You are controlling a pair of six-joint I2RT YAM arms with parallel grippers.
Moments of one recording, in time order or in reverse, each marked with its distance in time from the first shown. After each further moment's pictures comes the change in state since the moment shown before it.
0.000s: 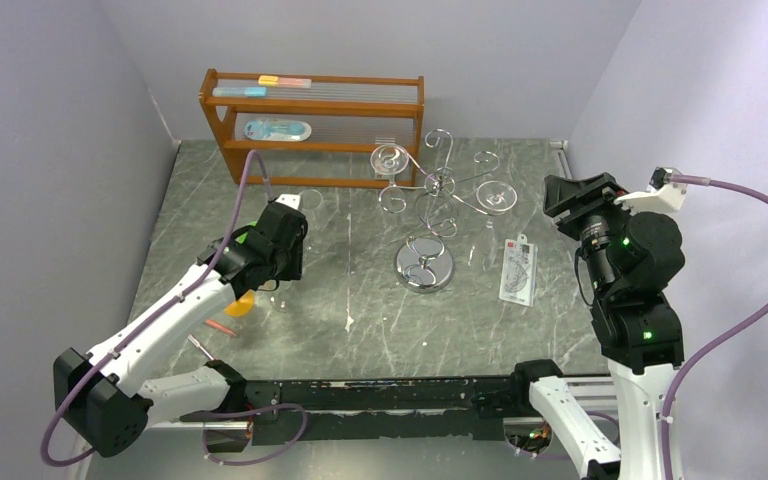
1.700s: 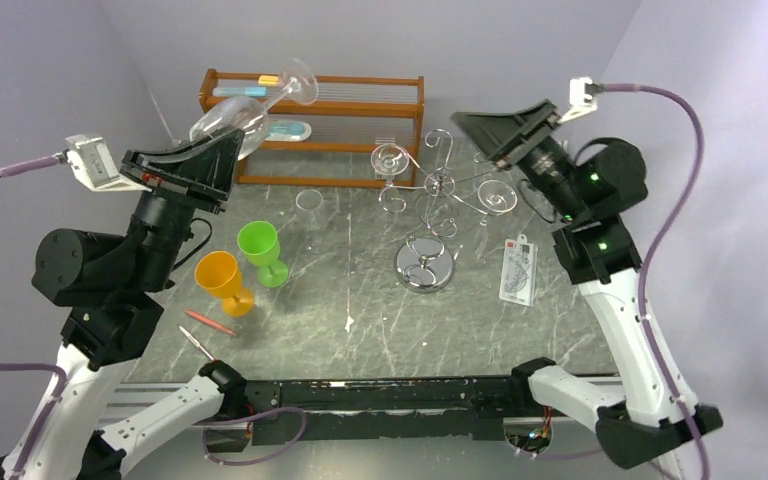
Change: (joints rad) left arm 0.004 -0.350 0.352 0.726 0.167 0.053; right arm 0.138 0.317 0.090 0.593 -0.597 0.388
